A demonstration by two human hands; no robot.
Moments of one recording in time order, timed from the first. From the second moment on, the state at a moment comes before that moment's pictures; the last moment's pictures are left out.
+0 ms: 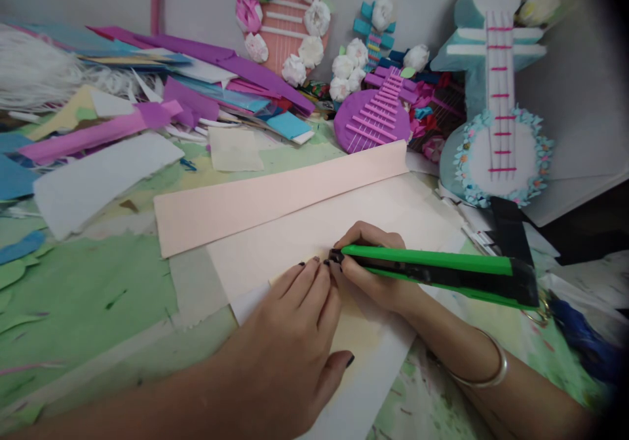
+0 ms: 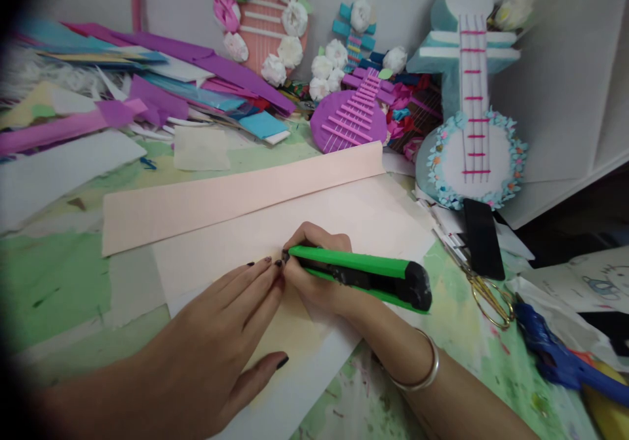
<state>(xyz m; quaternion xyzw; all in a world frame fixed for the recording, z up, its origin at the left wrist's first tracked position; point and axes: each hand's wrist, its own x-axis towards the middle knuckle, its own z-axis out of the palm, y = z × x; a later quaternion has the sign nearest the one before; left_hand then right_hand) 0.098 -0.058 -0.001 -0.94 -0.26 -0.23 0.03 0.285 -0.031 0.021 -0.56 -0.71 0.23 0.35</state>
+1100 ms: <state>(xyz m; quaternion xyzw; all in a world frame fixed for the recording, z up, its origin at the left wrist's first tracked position) 0.098 -0.057 0.001 -0.94 -0.25 -0.21 0.02 0.288 -0.034 0.021 -0.56 -0.72 0.23 0.35</state>
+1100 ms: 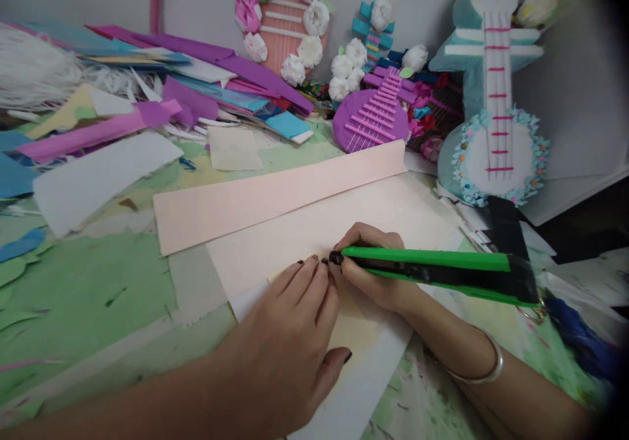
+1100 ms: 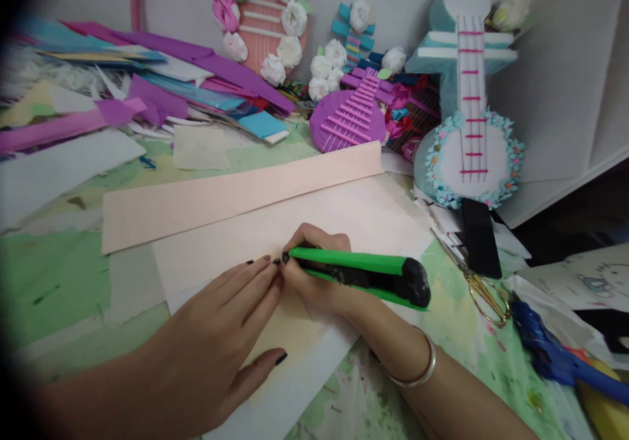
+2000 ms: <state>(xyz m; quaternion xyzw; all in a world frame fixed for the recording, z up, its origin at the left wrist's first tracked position) 0.098 -0.058 -0.003 -0.94 -0.25 -0.22 0.01 0.289 -0.035 0.024 -0.55 -0.73 0.23 0.33</state>
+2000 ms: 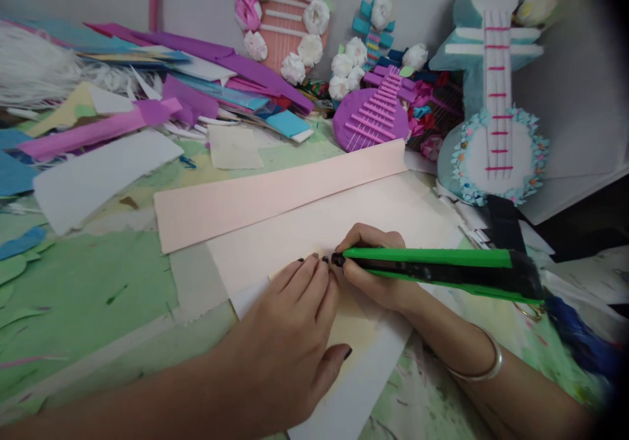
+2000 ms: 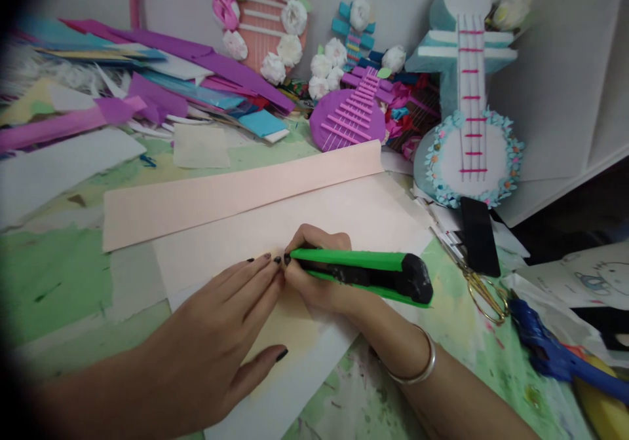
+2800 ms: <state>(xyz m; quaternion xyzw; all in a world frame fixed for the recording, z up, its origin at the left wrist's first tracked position) 0.098 -0.057 -0.005 -0.94 -0.26 -0.22 0.00 0.285 -0.055 0.024 -0.56 -0.70 0.24 0.37</state>
